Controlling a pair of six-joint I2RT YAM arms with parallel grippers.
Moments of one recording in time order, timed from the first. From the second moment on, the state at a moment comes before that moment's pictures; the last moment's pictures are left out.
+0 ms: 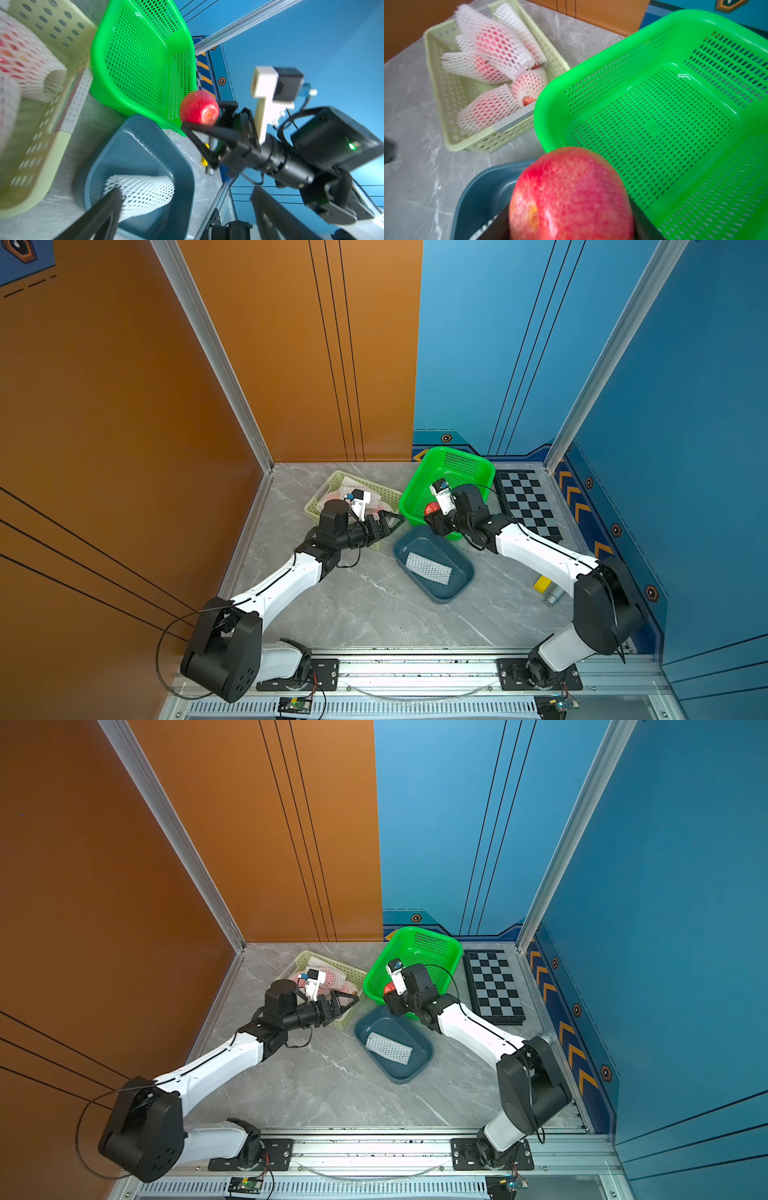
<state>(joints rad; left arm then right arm) -0.39 1.28 0.79 0.09 0.58 -0.85 0.51 1.64 1.17 -0.21 -0.04 0.05</state>
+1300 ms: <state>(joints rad) -0.23 1.54 1.26 -0.53 0.07 -0.53 0.45 2.12 1.72 -0.52 -0.06 0.08</state>
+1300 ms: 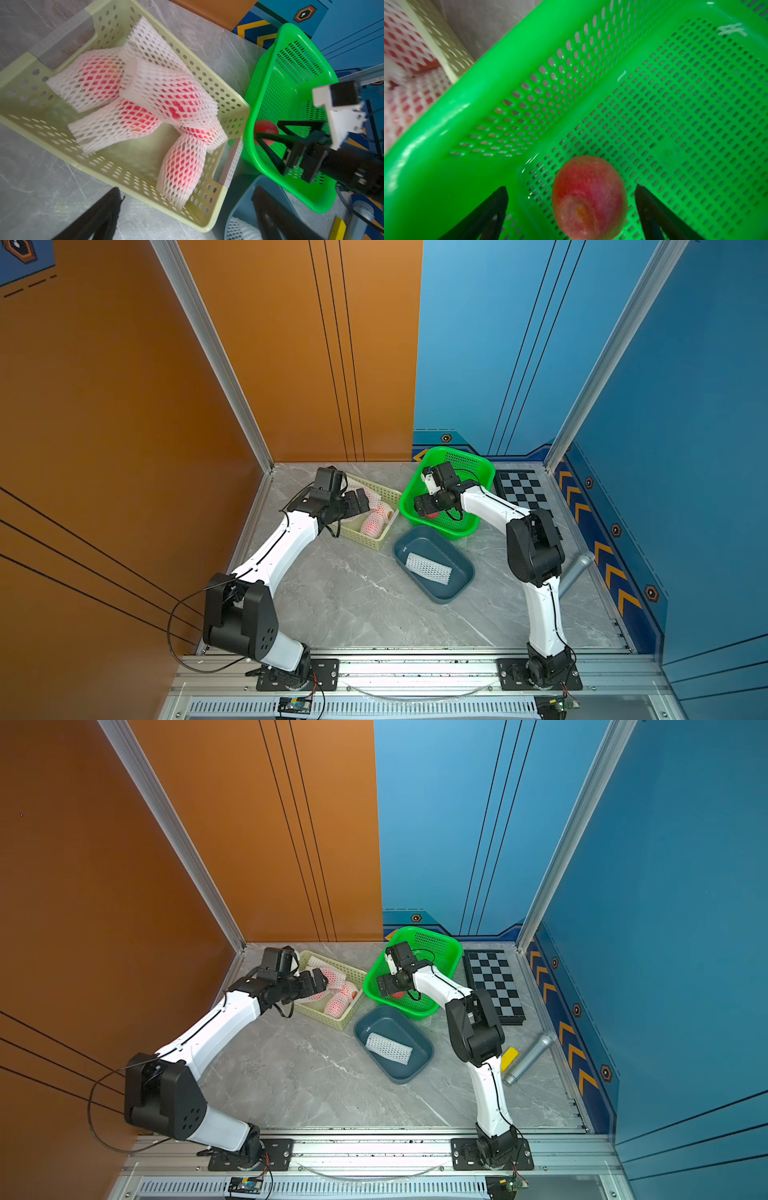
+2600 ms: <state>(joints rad) -0.14 1.83 1.47 -0.38 0.09 -0.55 0.64 1.41 1.10 -0.37 -0.01 0.07</state>
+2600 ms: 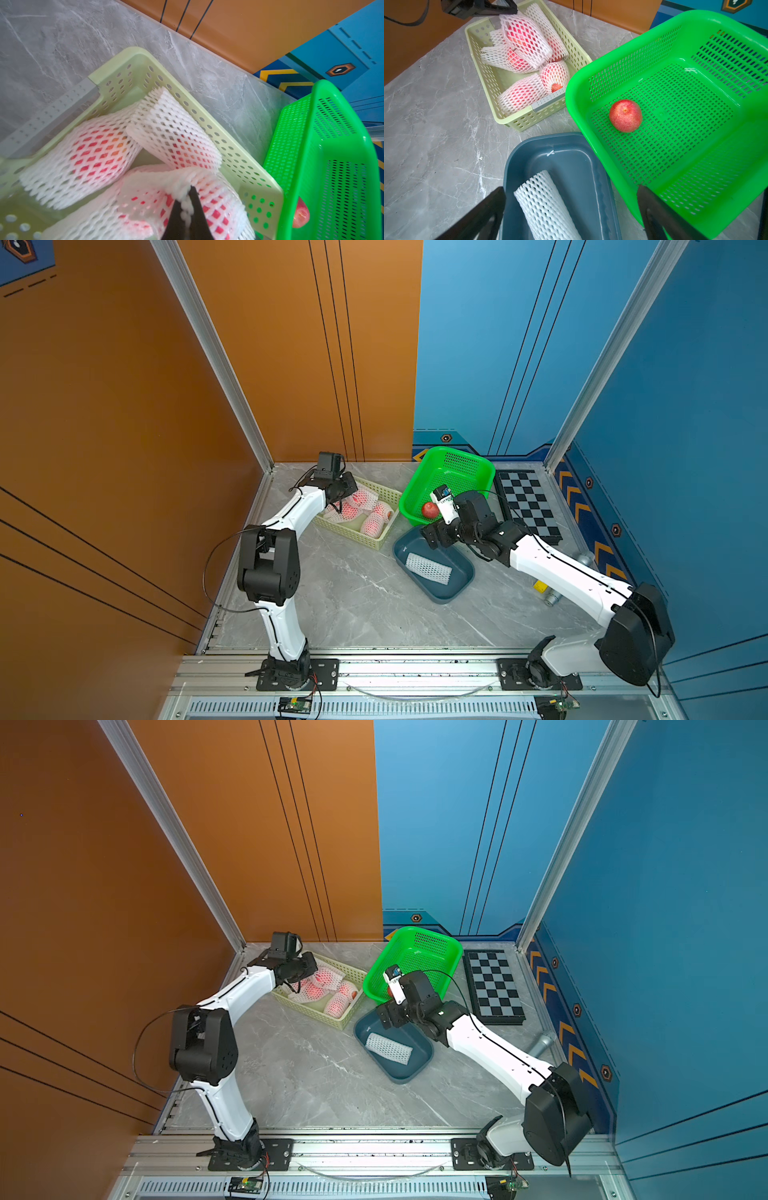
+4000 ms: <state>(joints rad) -0.37 1.02 0.43 -0.34 0.03 -0.89 0.96 1.55 0.94 -0.19 -0.28 0.06</state>
